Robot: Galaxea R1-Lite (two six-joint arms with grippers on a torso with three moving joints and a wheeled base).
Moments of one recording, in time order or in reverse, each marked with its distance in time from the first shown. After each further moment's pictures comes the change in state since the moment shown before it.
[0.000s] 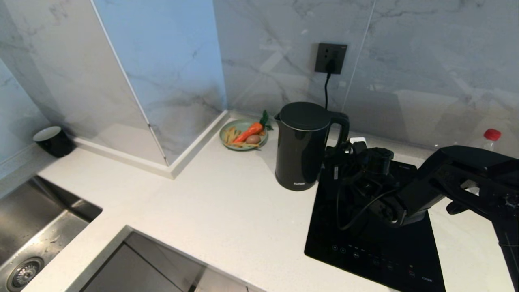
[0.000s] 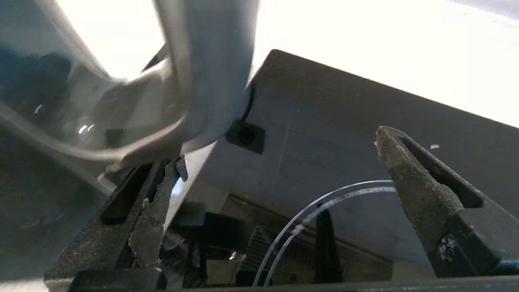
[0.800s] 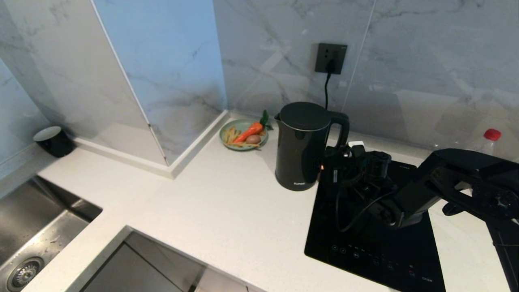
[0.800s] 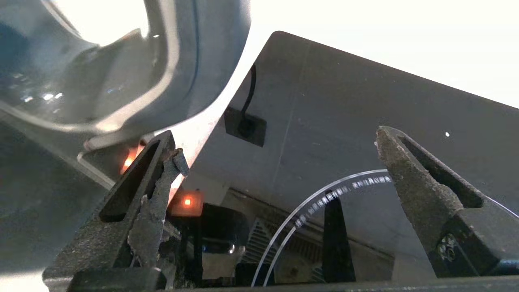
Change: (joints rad) left arm 0.000 0.000 0.000 0.000 0.000 0.000; right arm -0.003 0.024 0.003 -0.003 0.008 -0.003
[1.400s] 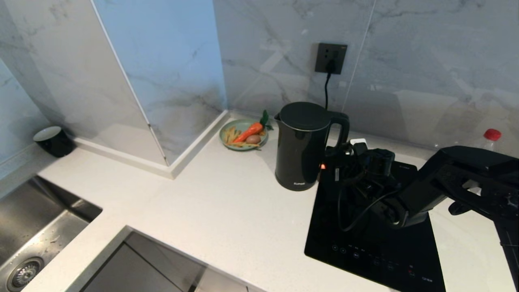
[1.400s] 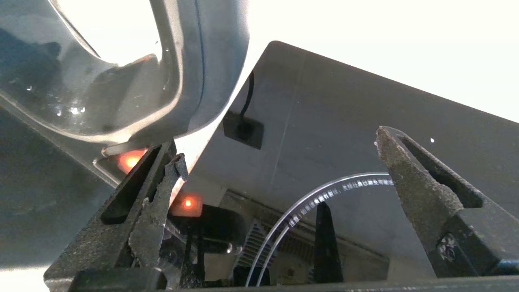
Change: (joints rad) left arm 0.000 0.000 0.000 0.000 0.000 0.000; right arm 0.000 -0.037 0.025 0.002 -0.005 -0.006
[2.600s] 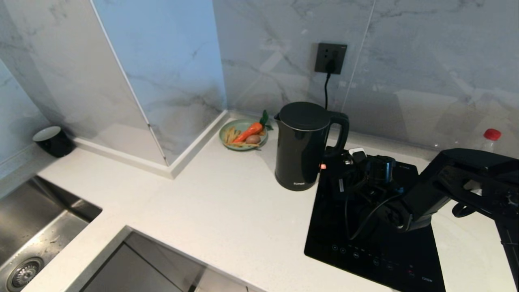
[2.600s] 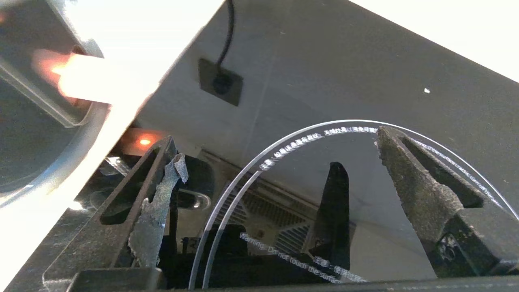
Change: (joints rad) left arm 0.000 0.000 0.000 0.000 0.000 0.000; right arm -0.021 0.012 0.034 0.078 0.003 -0.081
